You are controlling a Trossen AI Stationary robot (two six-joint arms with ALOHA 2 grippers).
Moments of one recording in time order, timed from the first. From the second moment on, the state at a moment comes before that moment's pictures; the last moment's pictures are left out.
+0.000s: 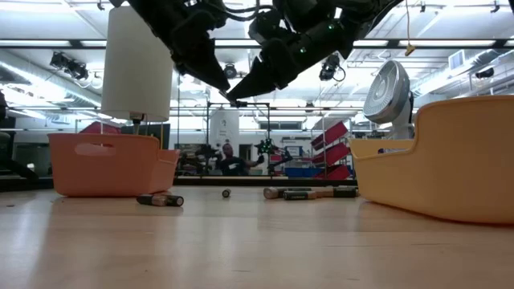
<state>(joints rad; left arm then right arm) 0.01 1.37 1.03 -0.42 -0.33 -0.08 -0.15 1.77 1.19 0.05 -0.10 -0.31</state>
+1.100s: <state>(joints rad) 0.01 1.37 1.03 -0.44 -0.32 0.00 -0.15 1.76 1.19 0.05 -0.10 -0.31</state>
